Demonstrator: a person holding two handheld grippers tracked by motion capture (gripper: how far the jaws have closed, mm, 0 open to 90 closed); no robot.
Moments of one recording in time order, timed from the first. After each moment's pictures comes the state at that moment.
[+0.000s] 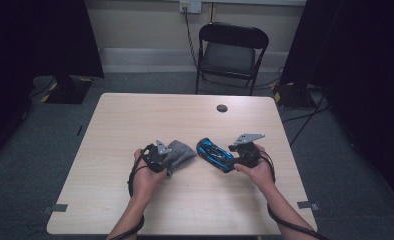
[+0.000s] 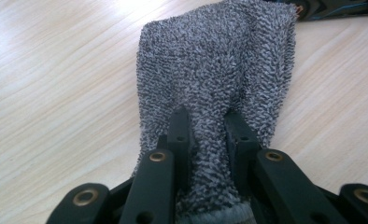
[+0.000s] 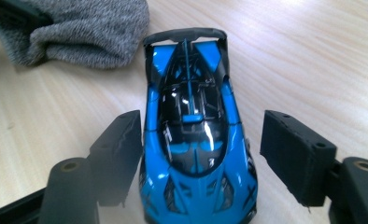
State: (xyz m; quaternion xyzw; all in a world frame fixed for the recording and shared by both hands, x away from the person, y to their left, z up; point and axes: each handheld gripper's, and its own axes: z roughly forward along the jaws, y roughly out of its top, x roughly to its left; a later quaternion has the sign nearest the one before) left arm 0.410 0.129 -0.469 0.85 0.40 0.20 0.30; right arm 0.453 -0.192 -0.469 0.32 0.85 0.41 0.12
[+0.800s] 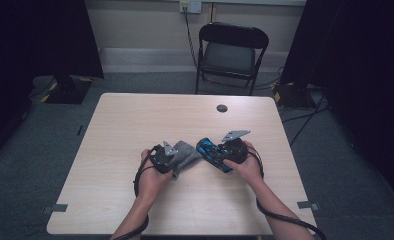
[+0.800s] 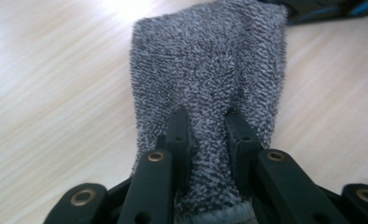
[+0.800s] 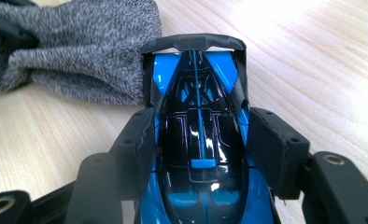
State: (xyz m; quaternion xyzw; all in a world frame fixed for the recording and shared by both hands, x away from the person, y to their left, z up) left arm 0.409 0.110 -0.474 0.86 0.37 0.19 0.30; right arm 0.471 -0.161 -0.478 0.31 0.86 0.38 0.12
